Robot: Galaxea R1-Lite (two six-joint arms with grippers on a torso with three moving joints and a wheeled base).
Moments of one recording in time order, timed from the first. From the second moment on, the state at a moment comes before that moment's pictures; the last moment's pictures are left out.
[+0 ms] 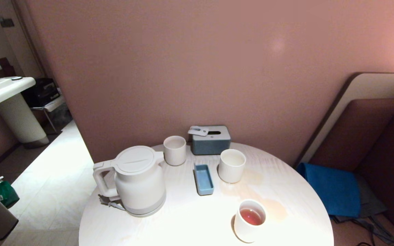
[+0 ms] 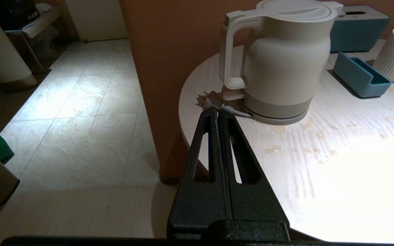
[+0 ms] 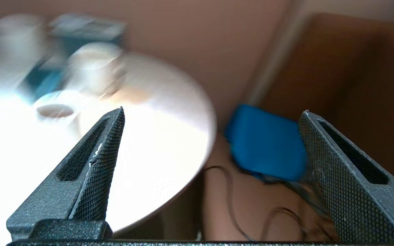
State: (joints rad) left arm 0.00 0.00 0.00 -0.02 0.00 0.01; right arm -0.01 0.09 -0.34 0.25 0.00 -0.12
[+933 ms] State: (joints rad) left arm 0.00 0.00 0.00 -0.02 0.00 0.01; right arm -0.01 0.00 0.00 0.01 0.03 -0.07
